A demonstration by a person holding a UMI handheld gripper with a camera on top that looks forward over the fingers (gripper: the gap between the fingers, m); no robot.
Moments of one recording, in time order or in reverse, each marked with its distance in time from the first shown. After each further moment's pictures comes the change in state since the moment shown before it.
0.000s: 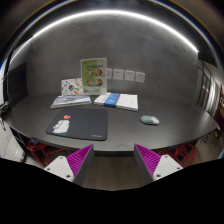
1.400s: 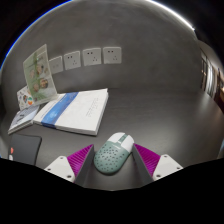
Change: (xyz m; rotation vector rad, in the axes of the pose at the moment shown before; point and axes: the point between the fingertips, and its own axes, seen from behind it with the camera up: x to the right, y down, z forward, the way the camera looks) arm 0.207 -0.067 0.324 -0.137 0.015 0.135
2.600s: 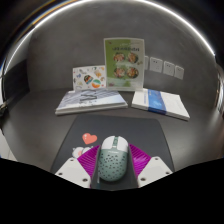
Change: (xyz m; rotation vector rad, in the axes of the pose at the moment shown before) arm -0.378 0.084 -0.107 0.038 -0.134 -0.170
